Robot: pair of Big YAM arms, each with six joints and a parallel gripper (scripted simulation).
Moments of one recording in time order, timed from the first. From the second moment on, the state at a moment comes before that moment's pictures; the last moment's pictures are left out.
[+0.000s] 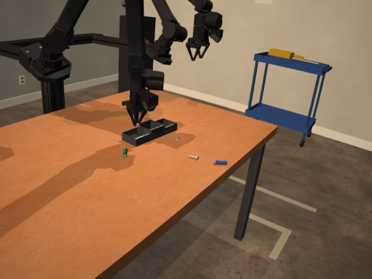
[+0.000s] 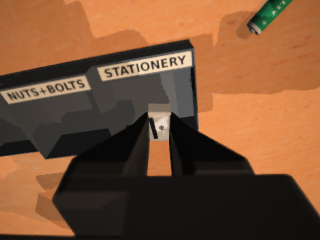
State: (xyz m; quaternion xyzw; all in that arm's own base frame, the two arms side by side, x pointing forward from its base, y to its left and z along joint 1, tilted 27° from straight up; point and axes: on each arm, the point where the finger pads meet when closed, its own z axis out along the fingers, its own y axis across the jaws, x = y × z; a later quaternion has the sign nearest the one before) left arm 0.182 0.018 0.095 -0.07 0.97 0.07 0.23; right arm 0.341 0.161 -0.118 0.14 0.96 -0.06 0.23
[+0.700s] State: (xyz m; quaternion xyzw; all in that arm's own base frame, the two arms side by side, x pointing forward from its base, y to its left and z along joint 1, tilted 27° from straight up) left arm 0.182 0.018 0.095 -0.07 0.97 0.07 0.23; right arm 0.329 0.167 -0.128 -0.11 0.97 -0.12 0.20
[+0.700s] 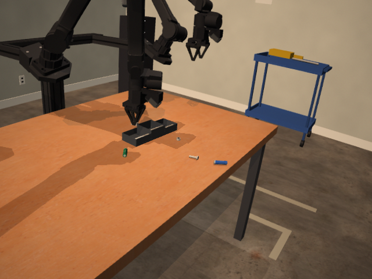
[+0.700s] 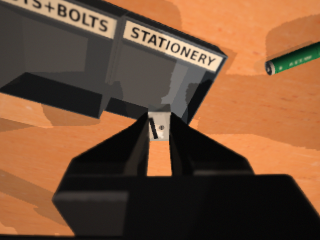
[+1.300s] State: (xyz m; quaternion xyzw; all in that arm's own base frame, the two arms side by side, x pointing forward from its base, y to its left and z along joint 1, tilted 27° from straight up) left arm 0.182 0.018 0.095 -0.07 0.97 0.07 0.23; right arm 0.330 0.167 -0.127 -0.31 0.92 -0.16 0.17
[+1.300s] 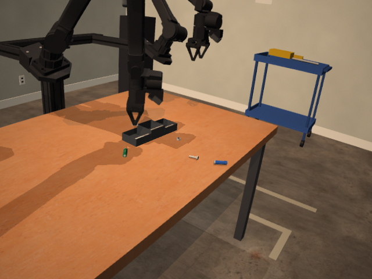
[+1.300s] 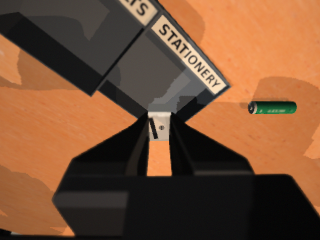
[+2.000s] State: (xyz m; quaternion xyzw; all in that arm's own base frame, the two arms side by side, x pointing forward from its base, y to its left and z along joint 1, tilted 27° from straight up) left arm 0.182 0.018 0.095 -0.07 0.97 0.07 0.23; right arm 0.332 0.170 -0.127 -0.52 0.82 -0.20 0.13
